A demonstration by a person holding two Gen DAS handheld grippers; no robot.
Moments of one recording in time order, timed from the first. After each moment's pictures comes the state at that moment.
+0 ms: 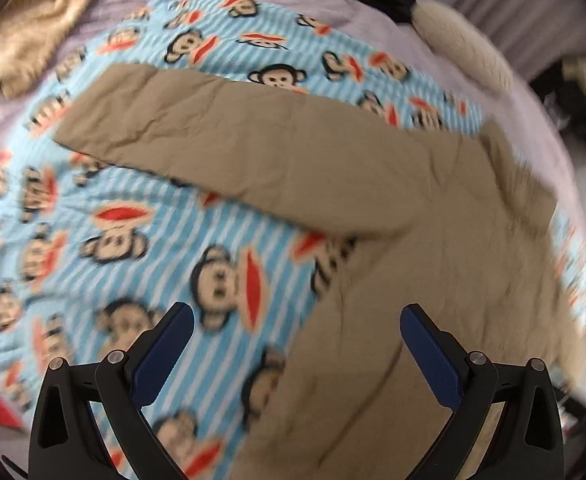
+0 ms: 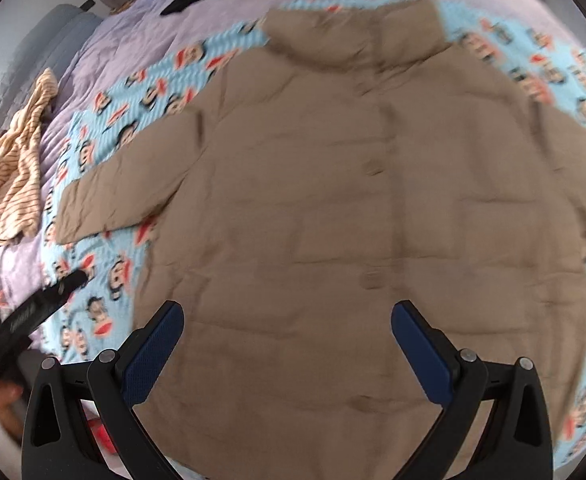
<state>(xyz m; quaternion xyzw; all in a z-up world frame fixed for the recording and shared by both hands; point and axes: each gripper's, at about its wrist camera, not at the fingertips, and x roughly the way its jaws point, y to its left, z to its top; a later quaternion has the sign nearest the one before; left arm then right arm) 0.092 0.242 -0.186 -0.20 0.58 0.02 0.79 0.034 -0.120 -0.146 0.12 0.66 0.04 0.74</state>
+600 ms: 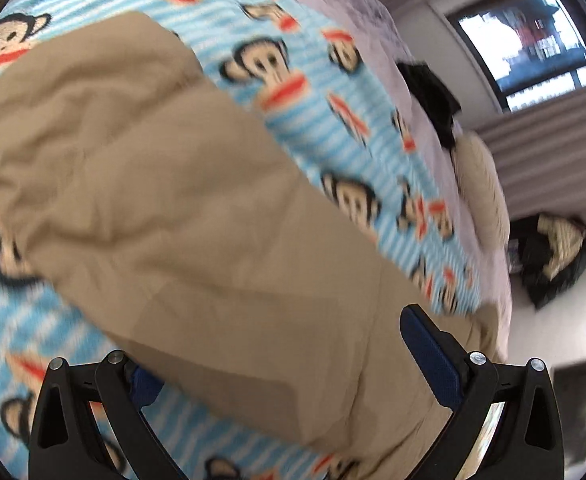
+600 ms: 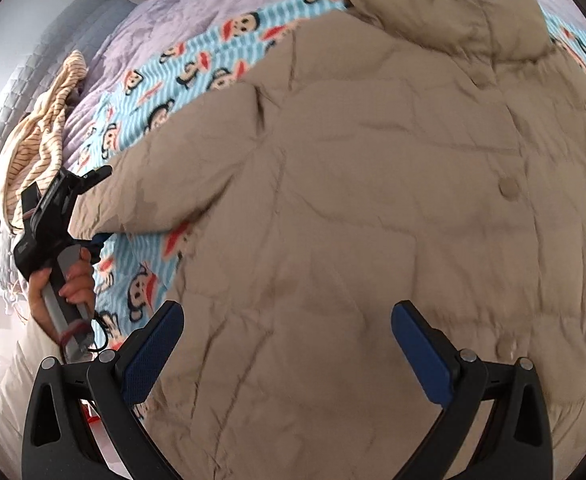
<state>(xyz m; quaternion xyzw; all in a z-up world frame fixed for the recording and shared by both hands) 0.195 0.369 -0.269 -0.43 0.46 0.04 0.78 0.076 -0.063 -0.198 0.12 0.64 0.10 0.75</state>
